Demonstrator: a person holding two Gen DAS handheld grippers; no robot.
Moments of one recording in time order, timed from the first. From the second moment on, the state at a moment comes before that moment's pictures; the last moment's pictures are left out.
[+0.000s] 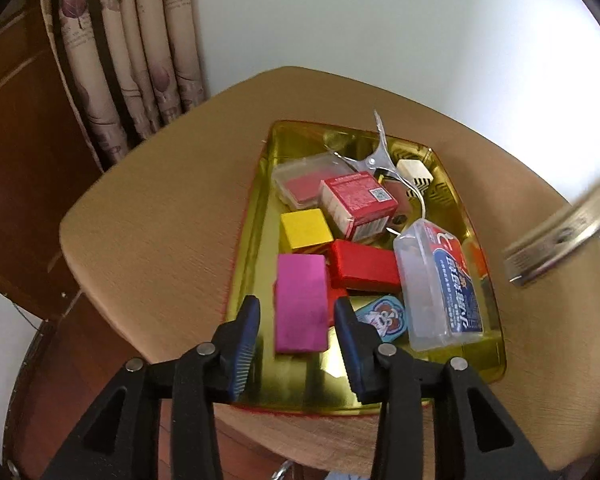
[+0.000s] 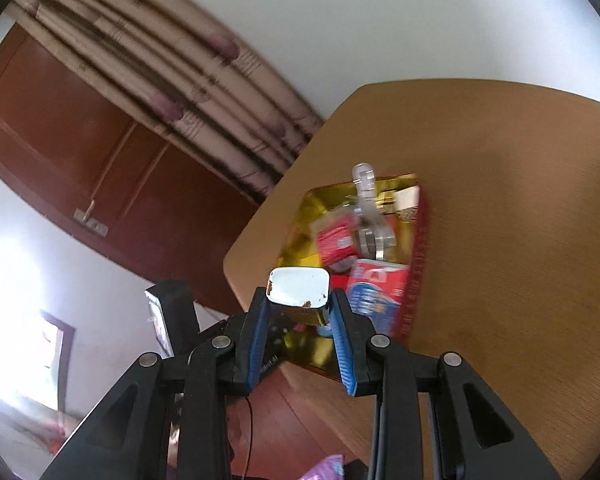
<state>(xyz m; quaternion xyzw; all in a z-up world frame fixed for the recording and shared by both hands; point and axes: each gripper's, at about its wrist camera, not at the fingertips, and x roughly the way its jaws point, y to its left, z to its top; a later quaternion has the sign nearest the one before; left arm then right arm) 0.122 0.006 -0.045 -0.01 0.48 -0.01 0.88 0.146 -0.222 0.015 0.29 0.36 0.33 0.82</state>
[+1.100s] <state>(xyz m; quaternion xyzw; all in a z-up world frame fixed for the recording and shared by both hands) 0.099 0.027 -0.039 -0.05 0.47 -0.05 0.88 0.201 -0.142 -0.013 0.22 0.40 0.31 0.83</state>
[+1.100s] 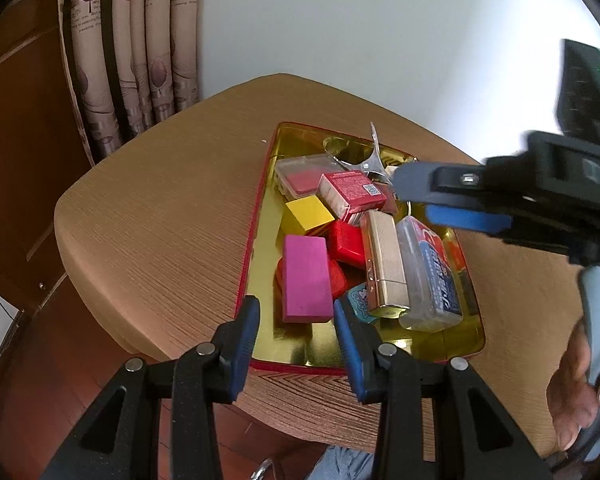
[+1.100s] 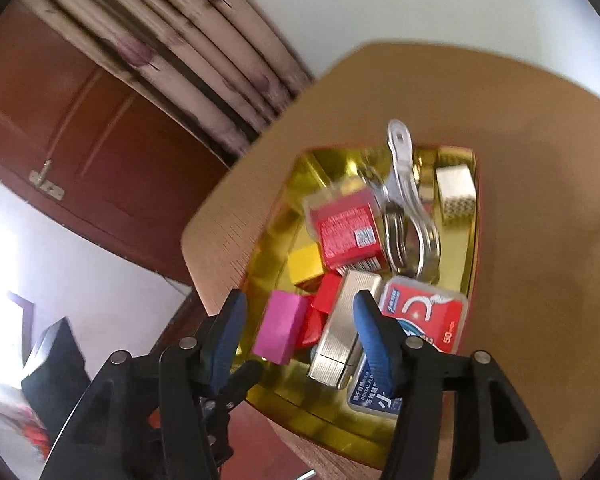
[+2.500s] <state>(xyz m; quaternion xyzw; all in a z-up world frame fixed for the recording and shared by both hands) -0.013 -0.018 0.059 0.03 0.23 0.00 0.97 -0.035 -0.202 0.043 0.11 0.04 -0.02 0.99</state>
